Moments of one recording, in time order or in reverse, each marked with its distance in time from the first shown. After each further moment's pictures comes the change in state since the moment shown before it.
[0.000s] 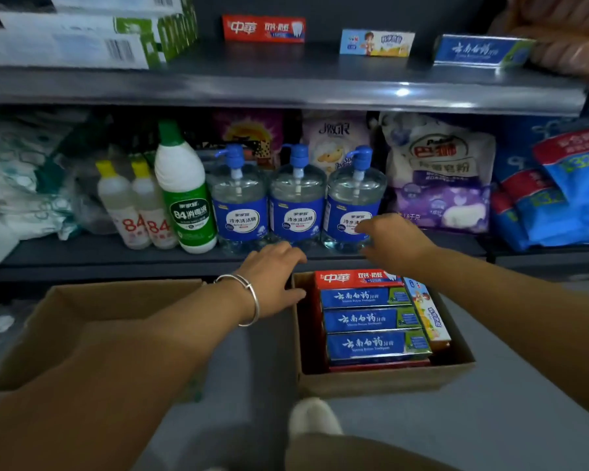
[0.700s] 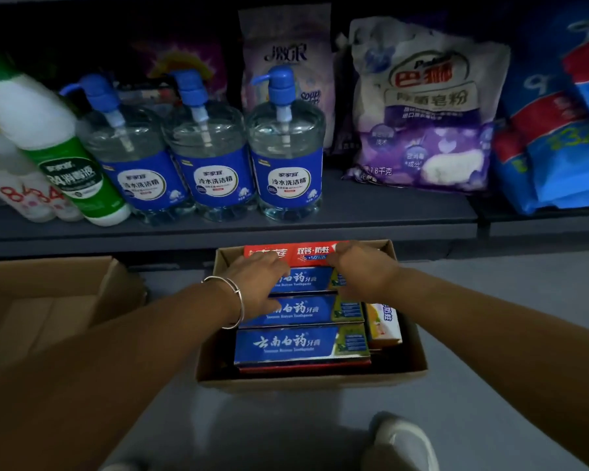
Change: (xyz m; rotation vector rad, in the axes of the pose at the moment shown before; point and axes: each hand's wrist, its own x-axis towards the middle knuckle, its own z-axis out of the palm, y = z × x) left_hand 0.118 0.069 0.118 0.151 -0.313 -0.044; right_hand 0.018 0.130 0.134 -0.018 -0.338 -0.260
